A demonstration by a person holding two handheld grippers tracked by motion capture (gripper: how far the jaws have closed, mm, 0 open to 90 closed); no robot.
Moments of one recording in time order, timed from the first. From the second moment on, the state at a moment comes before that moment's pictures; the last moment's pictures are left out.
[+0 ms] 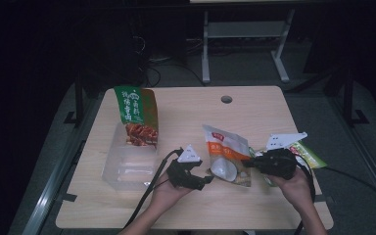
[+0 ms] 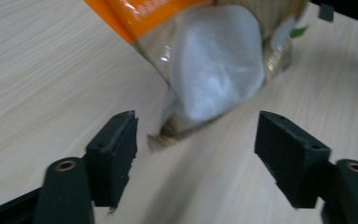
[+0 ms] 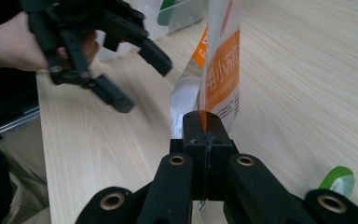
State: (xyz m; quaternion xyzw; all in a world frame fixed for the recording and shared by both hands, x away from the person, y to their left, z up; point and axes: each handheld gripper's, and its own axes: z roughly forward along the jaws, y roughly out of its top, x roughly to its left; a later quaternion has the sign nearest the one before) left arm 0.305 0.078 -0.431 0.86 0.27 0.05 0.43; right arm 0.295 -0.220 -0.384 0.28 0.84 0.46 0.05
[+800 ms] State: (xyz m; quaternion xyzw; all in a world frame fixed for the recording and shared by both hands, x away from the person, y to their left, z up) left arm 0.331 0.061 -0.437 0.85 0.28 0.00 0.45; right arm 0.300 -0.221 -0.387 0.26 0.85 0.45 0.06
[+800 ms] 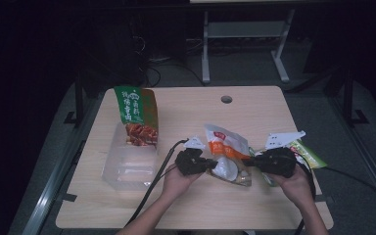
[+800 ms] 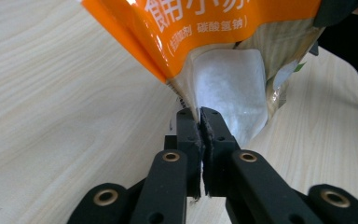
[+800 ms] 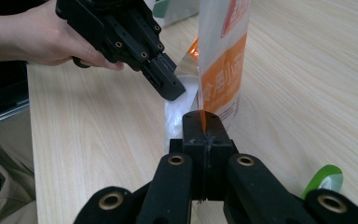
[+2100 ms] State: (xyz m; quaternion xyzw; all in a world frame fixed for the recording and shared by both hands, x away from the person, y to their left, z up) left arm 0.288 0.092 -0.427 0.88 0.24 0.06 0.41; right arm 0.305 -0.169 -0.396 0.27 0.86 0.43 0.03
